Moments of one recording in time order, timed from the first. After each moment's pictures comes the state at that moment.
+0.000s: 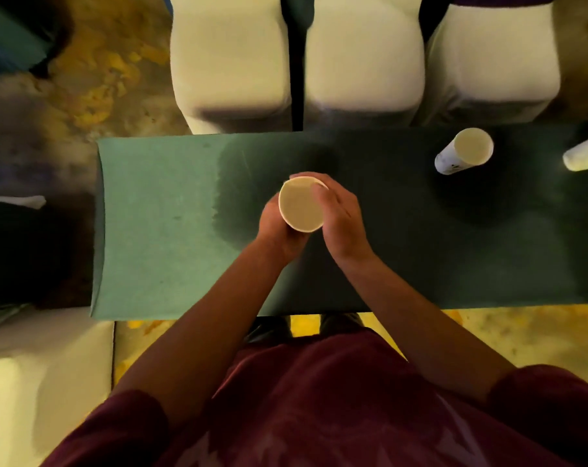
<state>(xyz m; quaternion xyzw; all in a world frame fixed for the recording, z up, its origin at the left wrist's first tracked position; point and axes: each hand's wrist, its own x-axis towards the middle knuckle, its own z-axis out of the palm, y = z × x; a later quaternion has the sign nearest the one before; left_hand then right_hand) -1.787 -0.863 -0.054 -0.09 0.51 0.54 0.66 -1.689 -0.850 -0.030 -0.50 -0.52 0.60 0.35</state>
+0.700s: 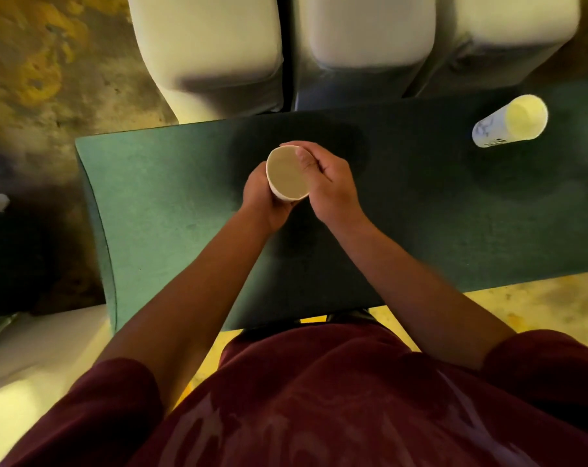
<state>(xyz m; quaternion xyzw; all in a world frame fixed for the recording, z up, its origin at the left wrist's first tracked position) -1.894 -0.812 -0.115 -0.09 0.56 0.45 0.68 -1.783 -0.802 -0.082 -0.55 -0.57 0.54 0.28</state>
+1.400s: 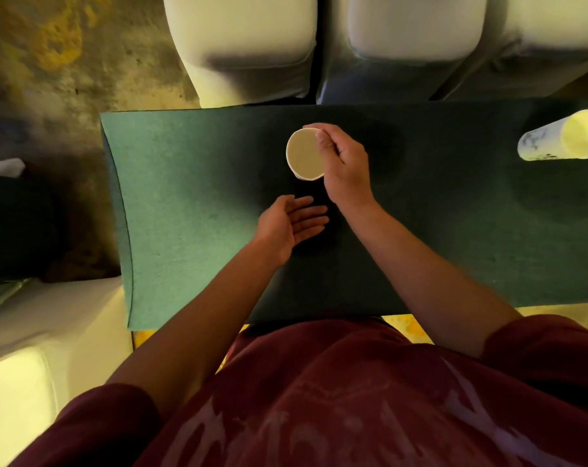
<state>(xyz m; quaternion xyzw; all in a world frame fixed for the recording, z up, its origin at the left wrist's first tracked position) -1.915 -0.862 -0.129 -0.11 0.59 0.34 0.73 -1.814 -0.776 -0.125 -0.58 -0.61 0.48 0.24</state>
